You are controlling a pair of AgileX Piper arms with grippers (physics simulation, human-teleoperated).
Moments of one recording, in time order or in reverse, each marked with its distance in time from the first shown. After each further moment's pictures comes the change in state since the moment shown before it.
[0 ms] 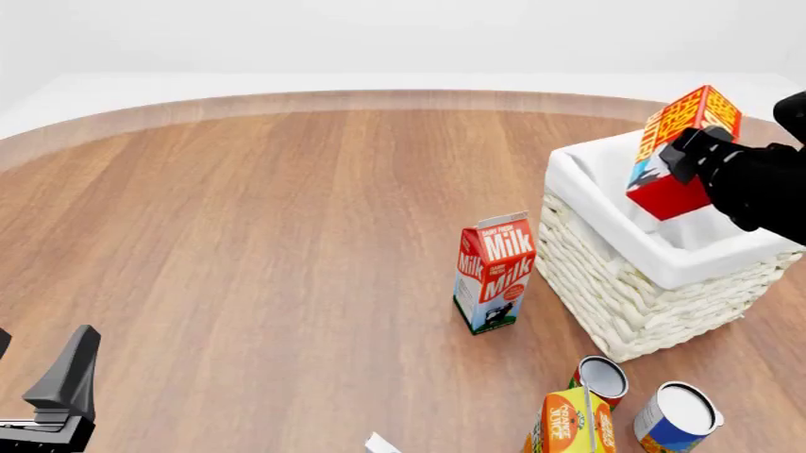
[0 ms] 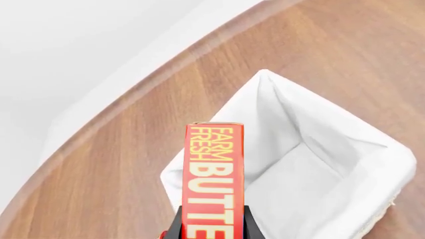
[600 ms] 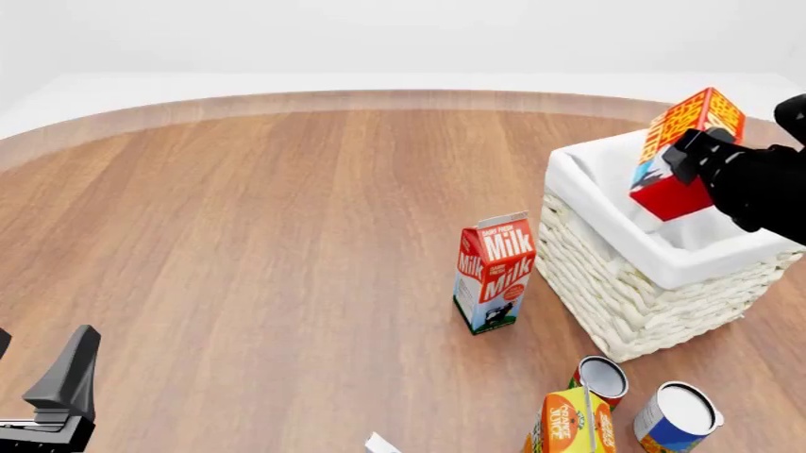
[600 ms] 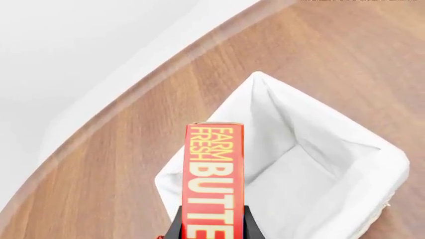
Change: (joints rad) left arm 0.000 0.000 0.000 0.000 0.000; right arm -0.018 0.017 0.000 -0.012 -0.004
